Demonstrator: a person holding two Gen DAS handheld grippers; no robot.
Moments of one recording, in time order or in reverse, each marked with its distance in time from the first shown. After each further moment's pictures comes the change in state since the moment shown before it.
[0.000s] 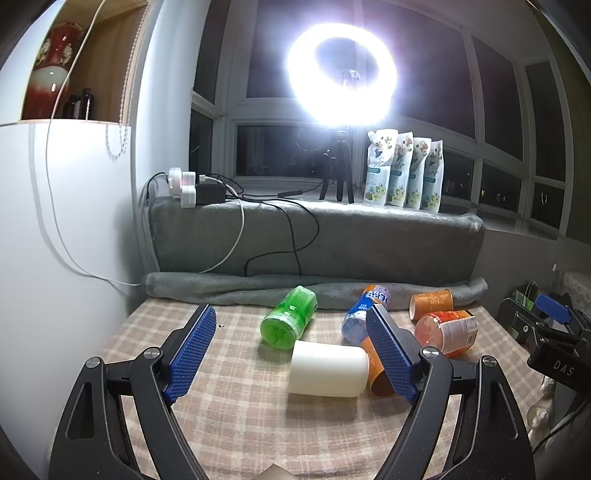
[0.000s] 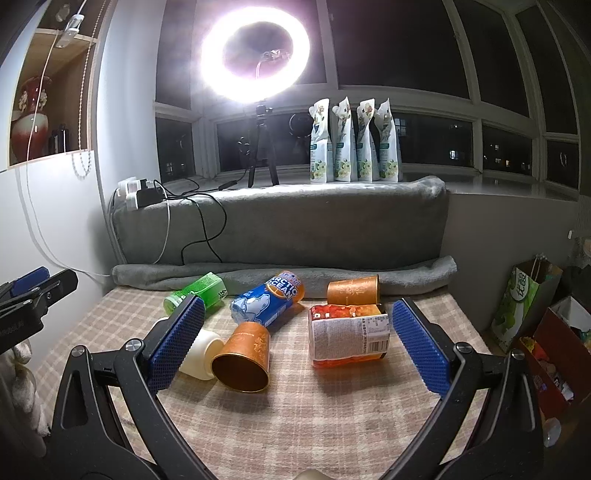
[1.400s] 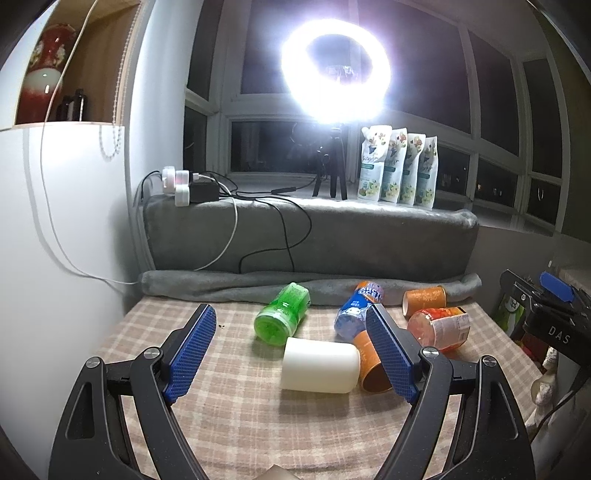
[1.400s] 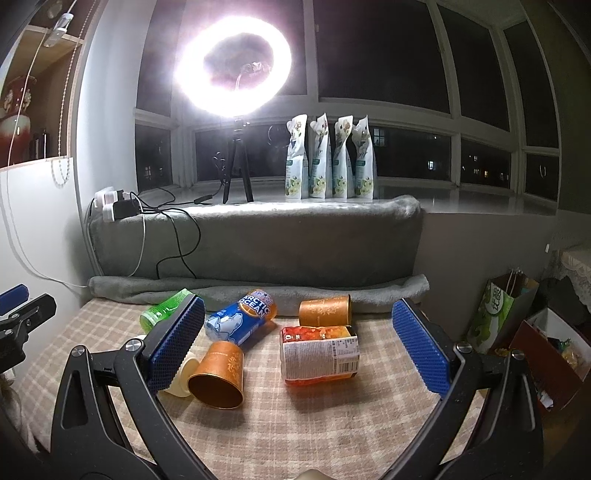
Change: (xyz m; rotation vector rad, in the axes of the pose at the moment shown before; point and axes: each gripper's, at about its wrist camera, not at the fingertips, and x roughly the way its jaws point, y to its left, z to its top) left arm -0.005 -0.006 0.007 0.008 0.026 -0.015; right arm -0.003 -0.003 0.017 -0.013 -0.038 -0.099
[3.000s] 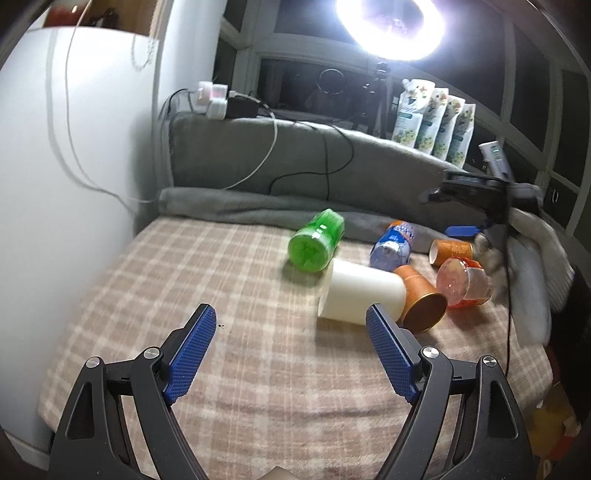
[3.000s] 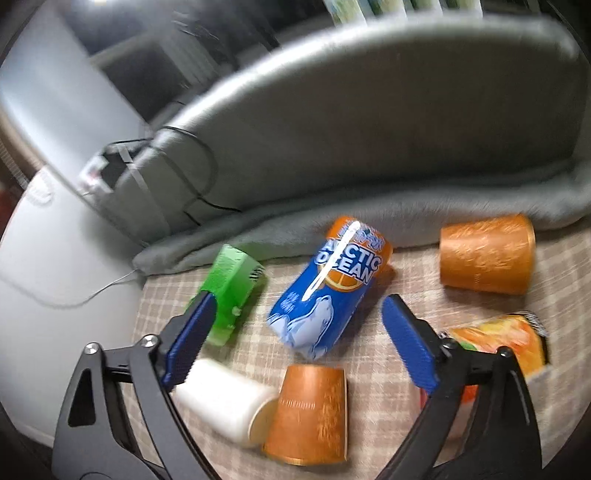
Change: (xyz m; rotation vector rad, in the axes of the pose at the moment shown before) left arm 0.020 0.057 -0.050 -0.121 0.226 0.018; right arm 0.266 0.024 -0.001 0.333 0.704 0.372
